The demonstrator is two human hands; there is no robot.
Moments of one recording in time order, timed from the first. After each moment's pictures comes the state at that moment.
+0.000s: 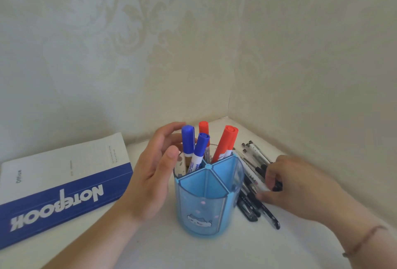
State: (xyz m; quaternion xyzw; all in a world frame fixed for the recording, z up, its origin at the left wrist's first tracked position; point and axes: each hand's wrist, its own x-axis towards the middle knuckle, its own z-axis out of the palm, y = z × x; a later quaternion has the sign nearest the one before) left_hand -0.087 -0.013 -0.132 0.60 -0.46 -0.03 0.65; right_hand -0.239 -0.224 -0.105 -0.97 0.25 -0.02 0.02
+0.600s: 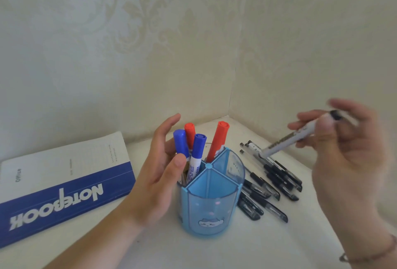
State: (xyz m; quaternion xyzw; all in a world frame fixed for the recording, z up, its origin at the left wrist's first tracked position) left_hand -0.091 -0.017 -0.138 0.57 -0.45 -0.07 0.68; right_hand -0.238 -0.211 -0.087 -0.66 0.05 -0.59 0.46
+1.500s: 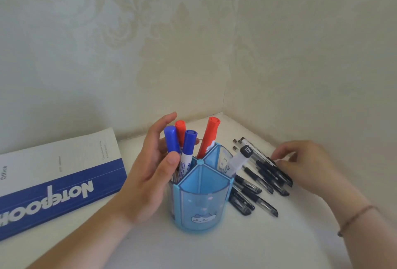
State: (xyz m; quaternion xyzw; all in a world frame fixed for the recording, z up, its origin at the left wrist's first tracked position) left_hand -0.096 -0.015 -0.136 0.57 -0.46 -0.09 0.67; right_hand -0.237 -0.266 -0.113 -0.89 0.33 -0.17 0.26
